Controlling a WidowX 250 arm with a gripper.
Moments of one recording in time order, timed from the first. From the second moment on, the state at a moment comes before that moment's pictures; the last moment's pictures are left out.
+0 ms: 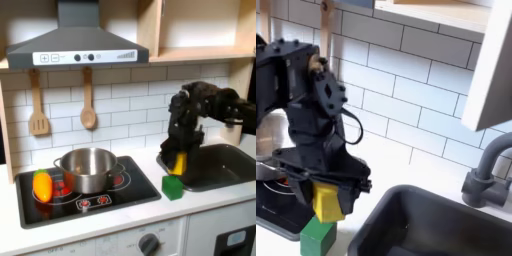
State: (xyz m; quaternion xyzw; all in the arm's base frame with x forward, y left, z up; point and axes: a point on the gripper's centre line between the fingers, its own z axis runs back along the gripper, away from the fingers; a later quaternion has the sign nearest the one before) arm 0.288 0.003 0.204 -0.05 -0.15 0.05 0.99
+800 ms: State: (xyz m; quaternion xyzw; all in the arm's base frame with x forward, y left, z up) arm 0.285 0.010 0.195 -0.04 -0.14 0.05 0.99
